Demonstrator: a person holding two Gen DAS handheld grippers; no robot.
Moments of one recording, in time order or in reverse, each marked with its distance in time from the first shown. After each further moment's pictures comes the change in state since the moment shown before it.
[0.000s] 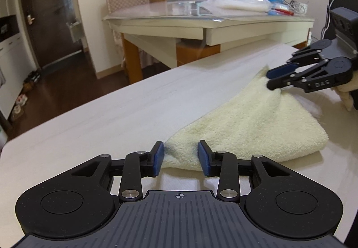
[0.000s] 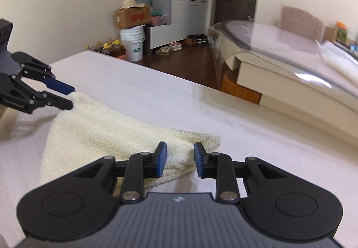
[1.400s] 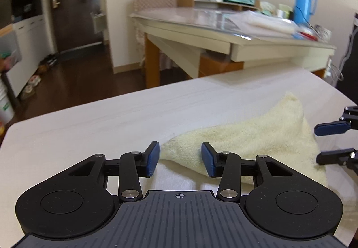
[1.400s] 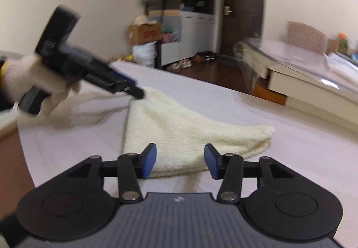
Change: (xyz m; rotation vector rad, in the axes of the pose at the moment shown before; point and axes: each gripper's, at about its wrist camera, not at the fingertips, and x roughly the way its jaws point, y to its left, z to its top) left arm -0.010 0.005 0.000 -0.195 -0.040 0.086; right arm -0.060 0.068 -0.035 0.032 -0.113 0.057
